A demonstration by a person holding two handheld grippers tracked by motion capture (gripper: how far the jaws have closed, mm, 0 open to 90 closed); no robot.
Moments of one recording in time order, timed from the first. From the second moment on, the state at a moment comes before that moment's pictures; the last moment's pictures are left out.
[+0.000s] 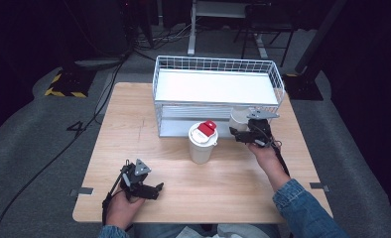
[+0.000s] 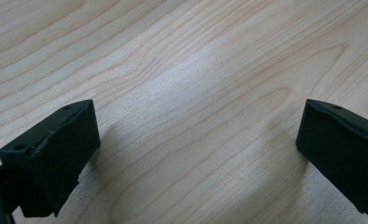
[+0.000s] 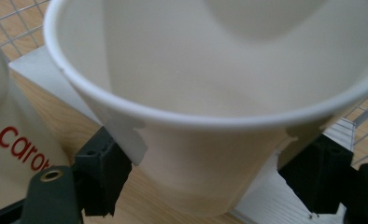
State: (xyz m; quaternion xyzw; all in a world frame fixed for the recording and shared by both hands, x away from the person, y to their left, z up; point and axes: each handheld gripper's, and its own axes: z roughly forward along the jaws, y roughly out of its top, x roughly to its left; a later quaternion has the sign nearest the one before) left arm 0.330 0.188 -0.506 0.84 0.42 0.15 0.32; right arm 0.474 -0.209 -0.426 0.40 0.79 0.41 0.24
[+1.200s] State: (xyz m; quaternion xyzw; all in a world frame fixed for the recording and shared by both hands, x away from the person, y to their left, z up) left arm 0.330 0.189 -0.506 0.84 0.42 0.15 0.32; right arm 0.510 -0.192 -0.464 0.43 0.77 0.39 0.27
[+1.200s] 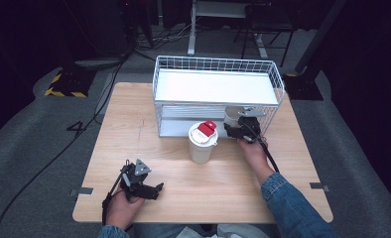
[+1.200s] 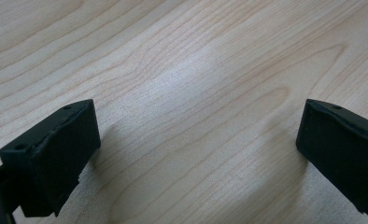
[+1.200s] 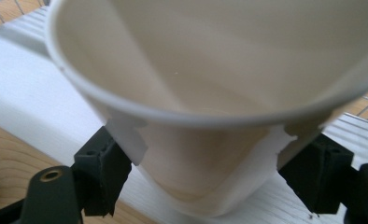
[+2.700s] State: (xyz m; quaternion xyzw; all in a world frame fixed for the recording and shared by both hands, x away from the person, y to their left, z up) left arm 0.330 0.188 -0.506 0.83 0.42 0.15 0.32; right arm 0.511 -0.199 -0.466 0.41 0.77 0.41 0.27
